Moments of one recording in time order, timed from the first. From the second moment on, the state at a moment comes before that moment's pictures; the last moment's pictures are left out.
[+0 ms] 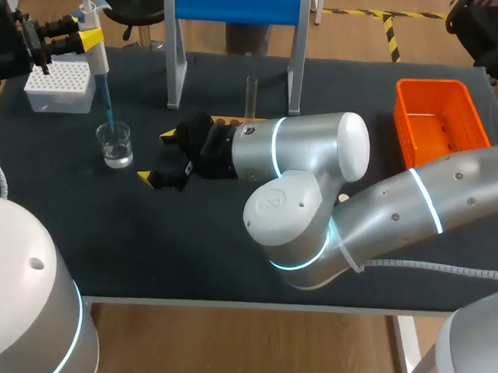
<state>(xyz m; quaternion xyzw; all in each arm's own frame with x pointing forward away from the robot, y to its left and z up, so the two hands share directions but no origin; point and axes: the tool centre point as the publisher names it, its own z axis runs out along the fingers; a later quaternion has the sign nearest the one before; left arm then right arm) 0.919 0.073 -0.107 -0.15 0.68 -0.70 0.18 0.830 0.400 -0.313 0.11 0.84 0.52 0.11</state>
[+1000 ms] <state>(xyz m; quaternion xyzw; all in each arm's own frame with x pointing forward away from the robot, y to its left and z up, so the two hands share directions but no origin) 0.921 0.087 -0.129 -0.16 0.66 -0.71 0.19 0.830 0.400 -0.313 0.11 0.84 0.52 0.11</state>
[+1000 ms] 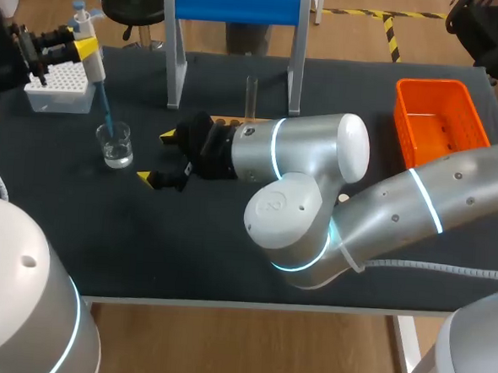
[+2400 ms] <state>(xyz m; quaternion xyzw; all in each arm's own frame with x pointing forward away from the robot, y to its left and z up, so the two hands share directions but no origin) 0.941 0.090 -0.164 -0.14 0.67 -0.71 0.18 0.830 0.400 -0.313 0.11 0.84 0.52 0.11</state>
